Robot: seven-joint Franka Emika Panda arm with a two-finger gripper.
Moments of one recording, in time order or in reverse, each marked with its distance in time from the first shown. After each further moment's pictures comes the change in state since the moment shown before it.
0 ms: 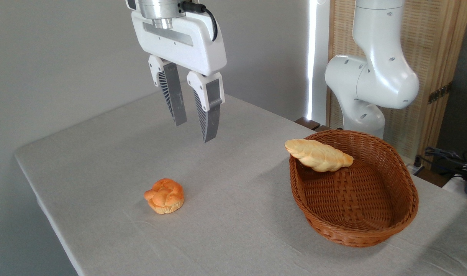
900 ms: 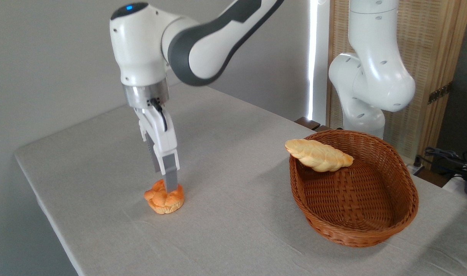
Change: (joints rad) arm -0.222 0.116 -0.021 -0.361 -0.001 0.531 -0.001
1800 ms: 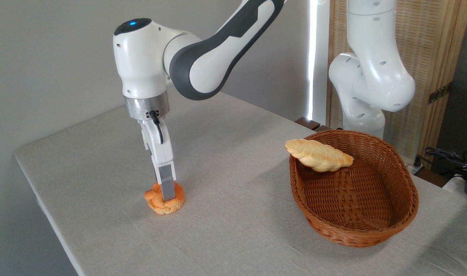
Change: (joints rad) arm -0.001 0.025 0.000 -0.023 0.004 0.055 0.078
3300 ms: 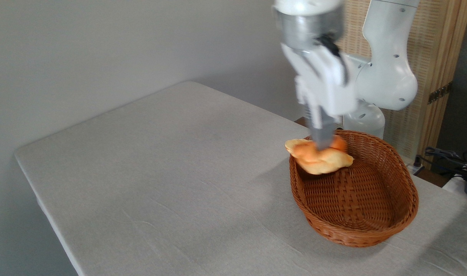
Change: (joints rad) arm 0.128 -0.446 0.438 0.010 0.136 -0.678 0.770
